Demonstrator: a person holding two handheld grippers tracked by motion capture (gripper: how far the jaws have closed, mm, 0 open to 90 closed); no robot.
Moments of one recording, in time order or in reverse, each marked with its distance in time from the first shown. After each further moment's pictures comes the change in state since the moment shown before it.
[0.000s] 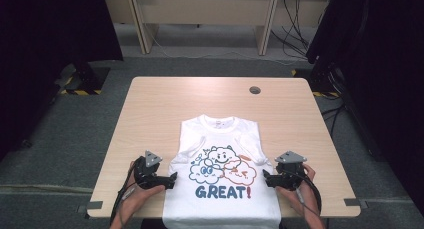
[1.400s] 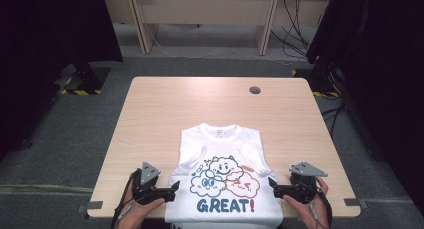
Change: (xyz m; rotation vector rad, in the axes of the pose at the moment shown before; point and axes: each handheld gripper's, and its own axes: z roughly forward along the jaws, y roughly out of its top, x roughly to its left) left arm -0.024 -0.016 -0.031 -0.111 -0.055 -0.021; right arm -0.006 -0.030 -0.026 -0.127 0.070 0.146
